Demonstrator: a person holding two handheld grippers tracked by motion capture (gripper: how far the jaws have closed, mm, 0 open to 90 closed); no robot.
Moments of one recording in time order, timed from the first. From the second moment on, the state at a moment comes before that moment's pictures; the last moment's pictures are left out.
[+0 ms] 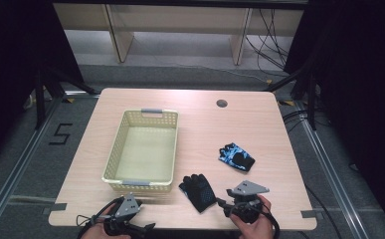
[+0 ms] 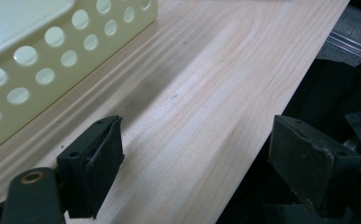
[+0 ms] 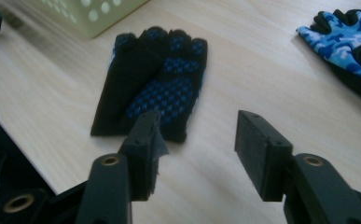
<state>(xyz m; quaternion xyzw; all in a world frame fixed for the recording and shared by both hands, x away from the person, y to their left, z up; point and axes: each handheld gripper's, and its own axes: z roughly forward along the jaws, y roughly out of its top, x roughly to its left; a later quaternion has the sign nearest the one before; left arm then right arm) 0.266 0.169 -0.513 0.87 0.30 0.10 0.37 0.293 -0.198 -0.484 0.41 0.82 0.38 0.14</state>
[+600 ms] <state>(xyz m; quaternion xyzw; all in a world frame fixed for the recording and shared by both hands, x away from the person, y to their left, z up) 0.265 0.169 -0.512 0.87 0.30 0.10 0.37 0.341 -0.167 -0.498 0.44 0.81 0.37 0.10</state>
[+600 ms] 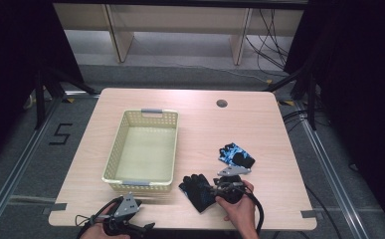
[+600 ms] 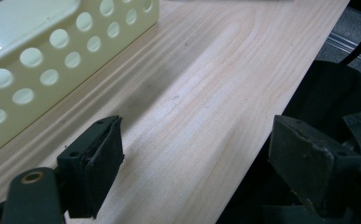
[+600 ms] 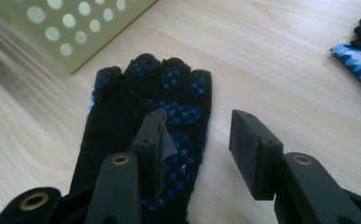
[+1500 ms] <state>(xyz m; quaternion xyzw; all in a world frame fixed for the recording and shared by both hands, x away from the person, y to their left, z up) 0.264 0.170 -0.511 0.87 0.30 0.09 0.38 0.343 -0.170 -0.479 0.36 0.84 0.39 0.07</state>
